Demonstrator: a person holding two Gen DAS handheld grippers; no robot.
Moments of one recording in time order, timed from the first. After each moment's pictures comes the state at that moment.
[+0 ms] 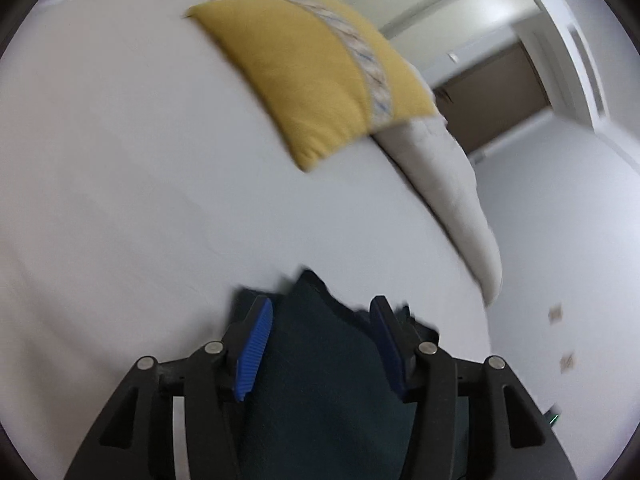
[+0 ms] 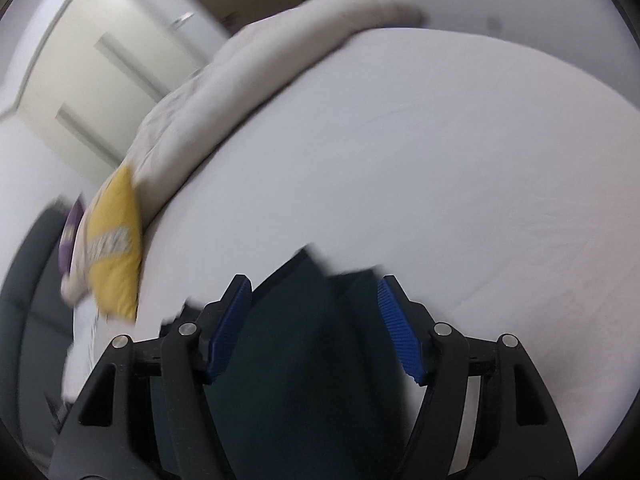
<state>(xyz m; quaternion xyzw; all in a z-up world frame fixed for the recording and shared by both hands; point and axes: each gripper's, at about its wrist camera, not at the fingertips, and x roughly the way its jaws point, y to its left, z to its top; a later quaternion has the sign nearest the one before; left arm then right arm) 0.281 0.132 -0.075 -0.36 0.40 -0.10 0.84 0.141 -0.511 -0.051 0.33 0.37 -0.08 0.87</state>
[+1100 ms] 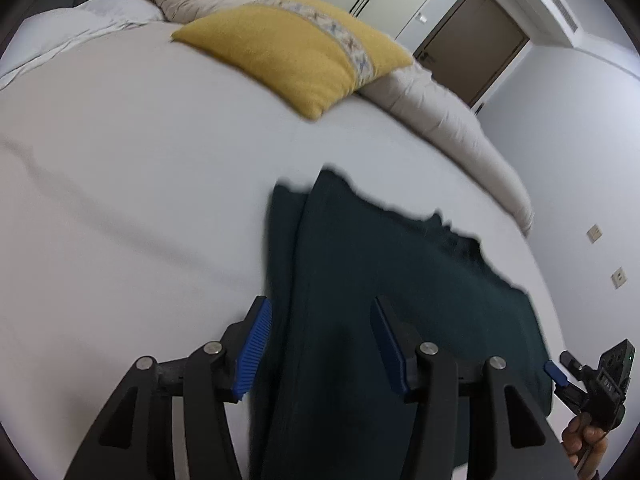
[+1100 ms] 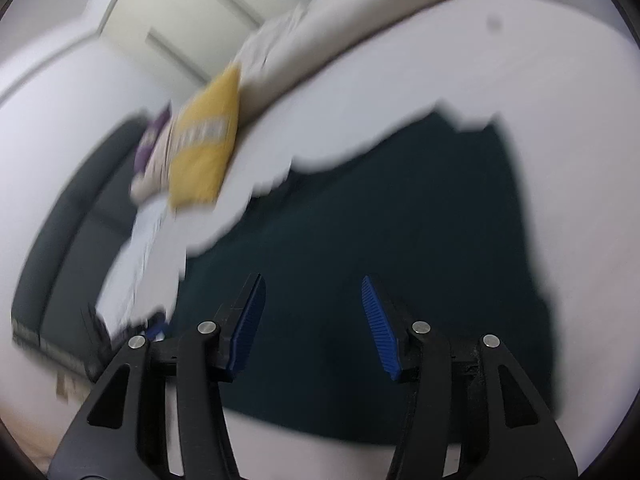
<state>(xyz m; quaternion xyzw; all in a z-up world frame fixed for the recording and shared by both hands) 0.188 0.110 -0.106 -0.23 0.41 -0.08 0.88 0.081 -0.415 -0.093 0.29 0.41 0.11 0.85</state>
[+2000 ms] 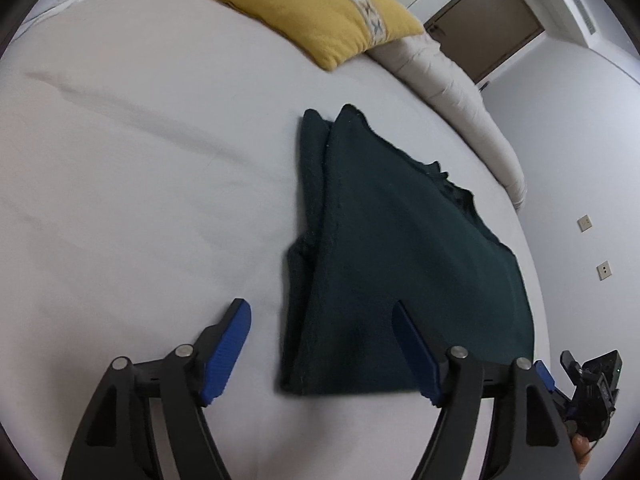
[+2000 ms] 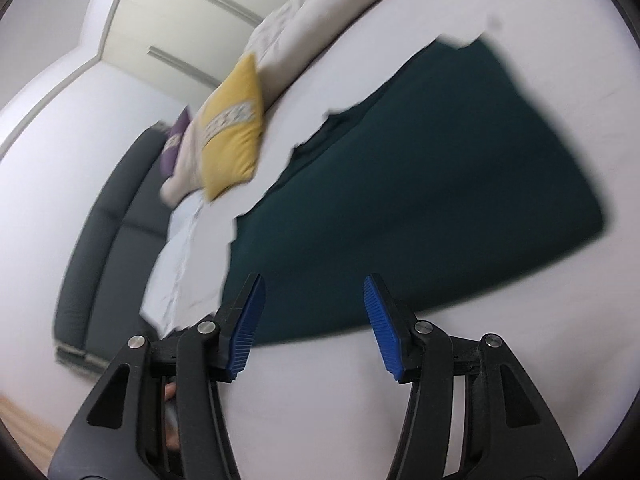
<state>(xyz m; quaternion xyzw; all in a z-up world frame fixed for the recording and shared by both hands) 0.155 0.129 -0.115 -0.27 0.48 -0.11 0.83 -0.004 -0.383 -0.086 0.39 0.41 0.15 0.81</state>
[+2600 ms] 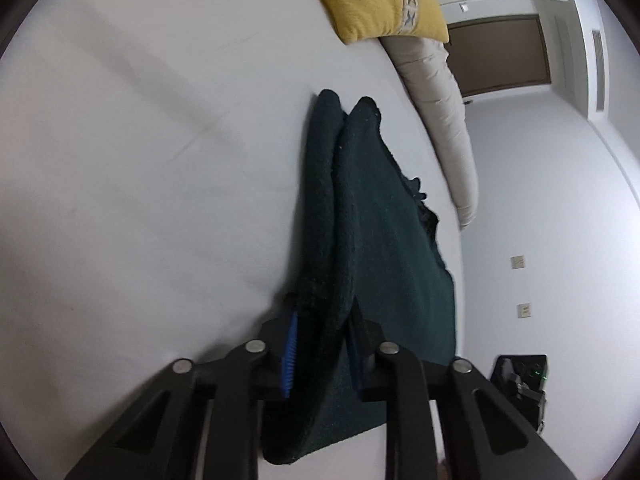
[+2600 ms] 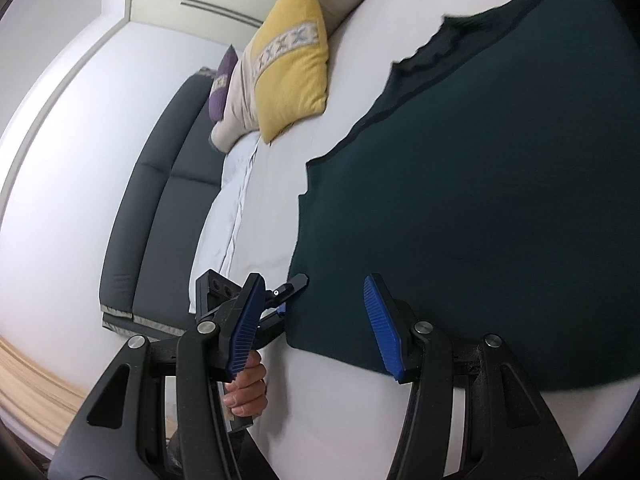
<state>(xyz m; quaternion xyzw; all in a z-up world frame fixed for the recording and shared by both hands) 0.196 0.158 -0.156 -0.43 0.50 -0.20 0.72 0.084 -0.260 -0.096 0.40 0.46 0.28 0.74</state>
